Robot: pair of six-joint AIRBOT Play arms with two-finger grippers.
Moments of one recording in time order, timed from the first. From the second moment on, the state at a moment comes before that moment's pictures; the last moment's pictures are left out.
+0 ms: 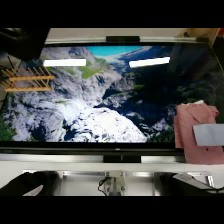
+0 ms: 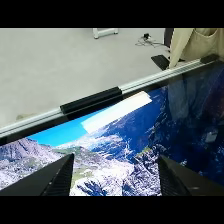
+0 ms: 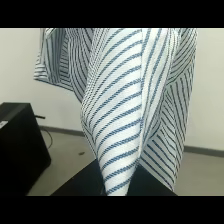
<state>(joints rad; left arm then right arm) -0.55 -0.96 1.65 1.66 -0.87 -1.55 -1.23 -1.31 1.81 -1.44 0.52 1.61</state>
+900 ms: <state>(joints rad) -0.55 -0.98 1.65 1.66 -0.87 -1.59 -1.58 -1.30 1.86 -1.29 0.63 1.61</state>
